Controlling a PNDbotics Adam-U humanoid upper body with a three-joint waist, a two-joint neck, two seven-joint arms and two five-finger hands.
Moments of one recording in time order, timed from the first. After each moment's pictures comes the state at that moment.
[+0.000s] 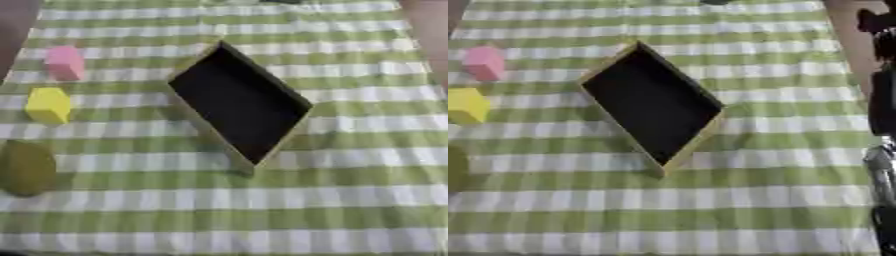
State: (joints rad) left arm 0.26 0.77 0.15 -1.99 -0.34 -0.48 0.21; right arm -0.11 -0.39 -0.17 -1.99 -0.22 -0.55 -0.01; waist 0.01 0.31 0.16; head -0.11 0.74
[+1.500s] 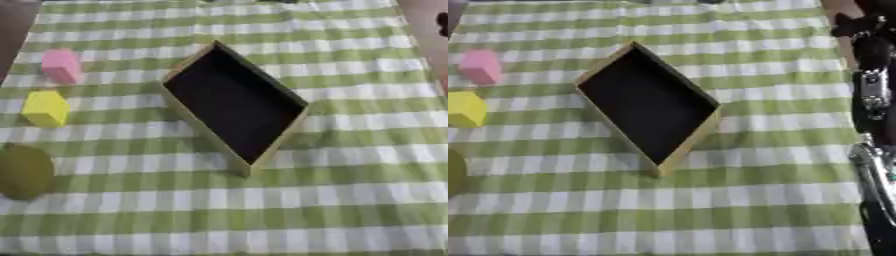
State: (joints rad) left arm 0.28 0.89 0.18 -1.99 -0.47 -0.26 -0.16; right arm -0.09 -0.40 -0.17 -1.99 -0.18 -0.53 -0.01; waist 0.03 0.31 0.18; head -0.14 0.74
